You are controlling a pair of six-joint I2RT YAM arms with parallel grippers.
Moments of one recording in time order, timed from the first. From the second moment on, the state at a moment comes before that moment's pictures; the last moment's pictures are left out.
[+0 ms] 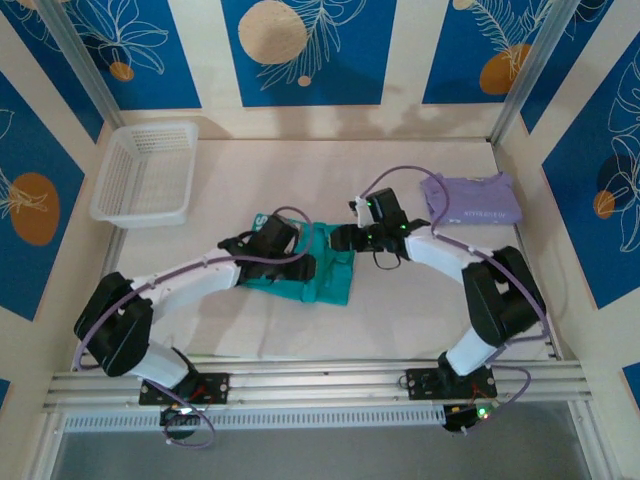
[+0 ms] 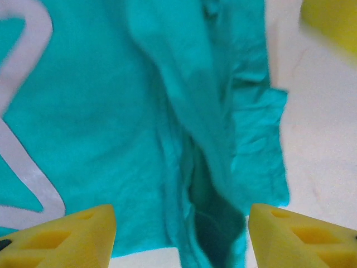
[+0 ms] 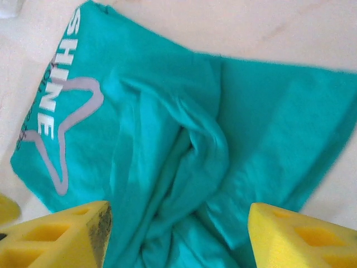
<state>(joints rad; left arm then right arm) -0.76 1.48 0.91 -0.41 0.09 -0.59 0.47 1.64 0.98 -0.21 -0.36 0.37</state>
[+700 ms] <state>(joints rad) -0.90 1.66 0.89 0.12 0.35 -0.63 0.24 1.86 1.17 -0.36 -0.30 0.42</state>
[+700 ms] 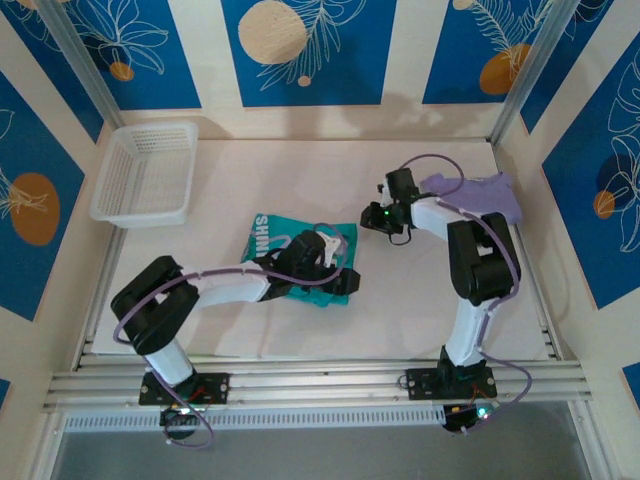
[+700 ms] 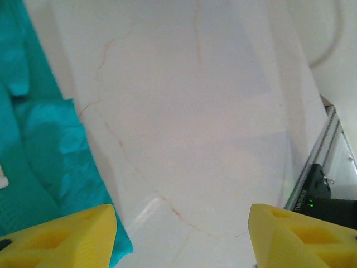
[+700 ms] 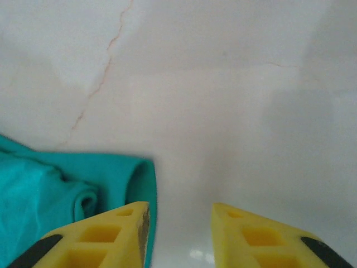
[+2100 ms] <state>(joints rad) -0.28 1.57 0.77 -0.25 0.31 -0.38 0.47 1.71 0.96 -0.40 -0.37 0.52</state>
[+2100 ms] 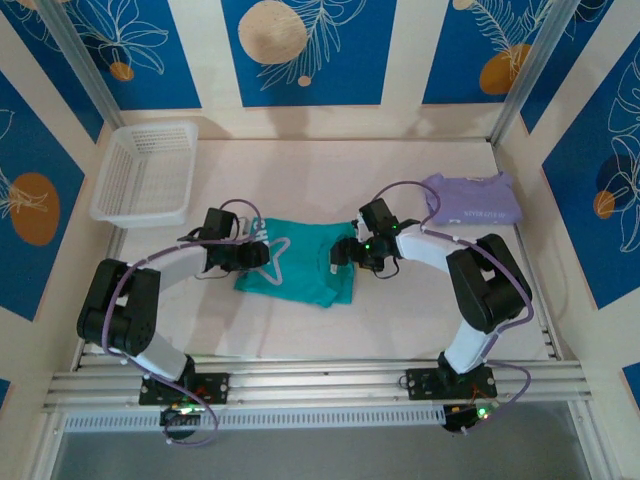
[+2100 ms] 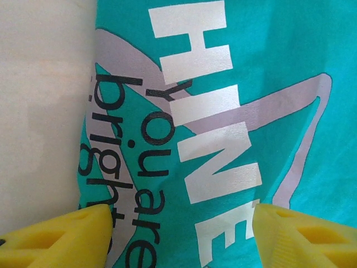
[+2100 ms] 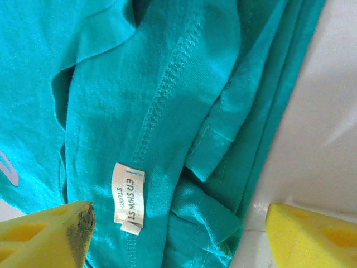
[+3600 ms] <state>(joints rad) -0.55 2.16 1.58 -0.48 0.41 -0.07 0.29 1.59 0.84 -0.54 -0.28 0.53</state>
